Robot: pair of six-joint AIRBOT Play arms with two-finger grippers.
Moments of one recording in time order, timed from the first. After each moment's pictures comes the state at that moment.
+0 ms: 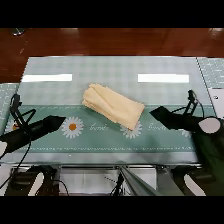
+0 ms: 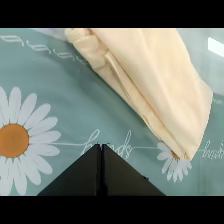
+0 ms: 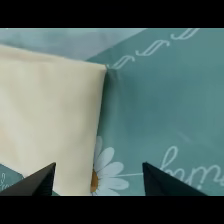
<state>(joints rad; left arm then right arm) 0.03 -0.37 0.34 0.87 -0.89 -1.55 0.07 -0.81 0.41 -0.87 0.71 1.71</state>
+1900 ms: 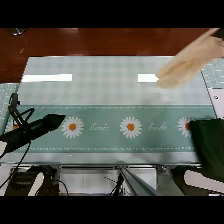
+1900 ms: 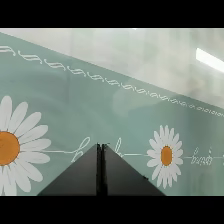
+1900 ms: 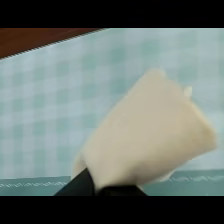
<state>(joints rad) 0.03 -0.37 0.34 0.83 -0.87 -1.54 -0.29 -1.37 2.03 -1.13 1.63 1.73</state>
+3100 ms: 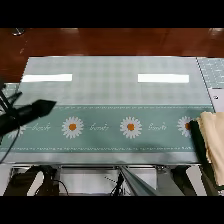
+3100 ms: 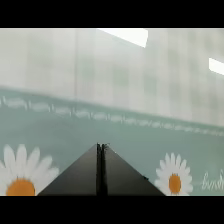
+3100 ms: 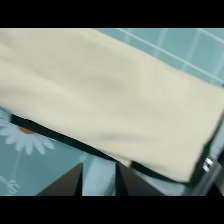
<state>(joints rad) 0.12 -0.52 0.55 0.84 -0.88 -1.41 -1.06 -0.82 1.26 -1.51 1.72 1.70</state>
